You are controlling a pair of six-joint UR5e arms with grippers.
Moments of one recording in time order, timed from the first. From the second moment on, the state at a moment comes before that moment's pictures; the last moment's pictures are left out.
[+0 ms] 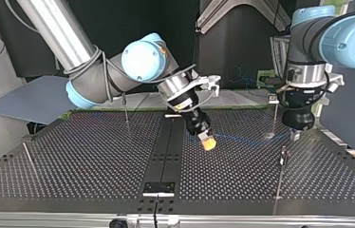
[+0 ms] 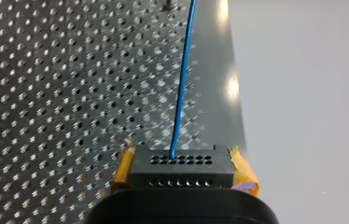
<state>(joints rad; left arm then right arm) 0.07 -1.38 -1.80 -3.12 -1.59 -2.10 2.41 -1.04 1.06 -0.16 1.43 1.67</state>
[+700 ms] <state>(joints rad) 0.13 -1.45 -1.77 -3.04 -1.51 -2.16 2.41 -1.01 1.02 -0.16 1.41 1.69</state>
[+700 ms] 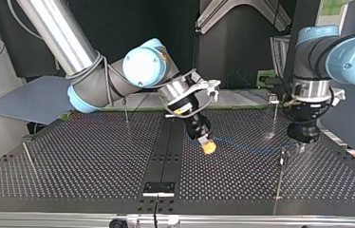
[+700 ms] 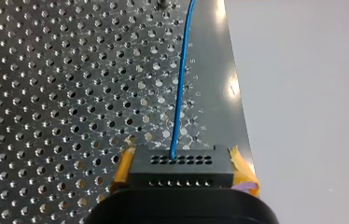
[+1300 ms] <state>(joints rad) 0.16 -1.47 -1.76 -3.02 -1.51 -2.16 2.40 -1.00 1.01 -0.16 1.40 1.70</state>
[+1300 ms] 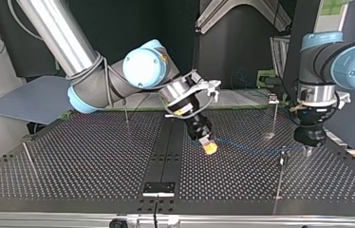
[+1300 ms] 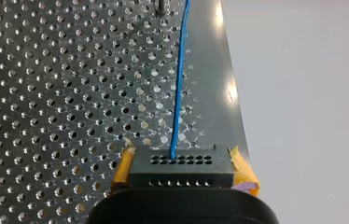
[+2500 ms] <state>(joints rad) 0.19 -1.56 -1.72 -2.95 -1.45 -2.19 2.38 -1.00 1.02 -0.16 1.43 1.70</state>
